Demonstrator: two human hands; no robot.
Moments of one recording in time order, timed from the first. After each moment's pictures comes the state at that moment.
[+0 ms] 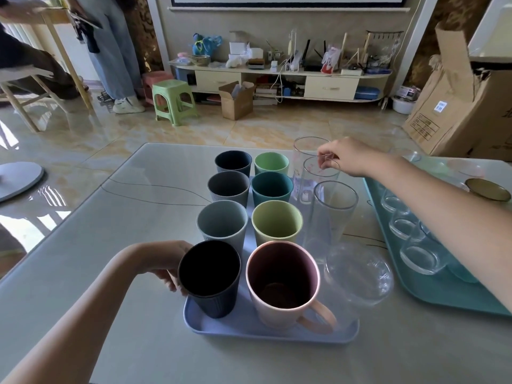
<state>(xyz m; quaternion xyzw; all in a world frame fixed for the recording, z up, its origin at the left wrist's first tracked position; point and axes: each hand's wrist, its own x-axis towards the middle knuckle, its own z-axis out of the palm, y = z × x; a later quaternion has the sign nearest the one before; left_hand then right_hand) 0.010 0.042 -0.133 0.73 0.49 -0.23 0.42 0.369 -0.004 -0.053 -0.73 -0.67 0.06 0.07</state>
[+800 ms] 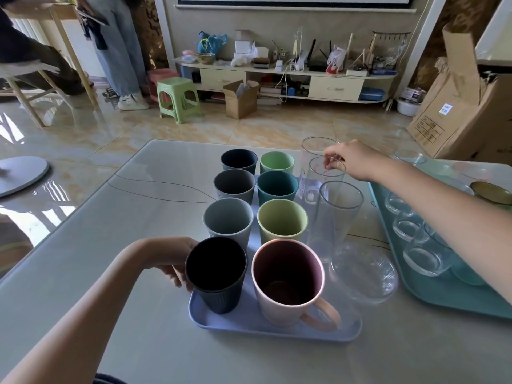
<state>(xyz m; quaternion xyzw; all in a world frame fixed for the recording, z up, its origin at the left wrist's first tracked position) 0.005 0.034 -0.127 0.71 0.50 -0.17 0.46 0.368 -0.009 -0.057 -0.74 -0.66 0.05 0.10</state>
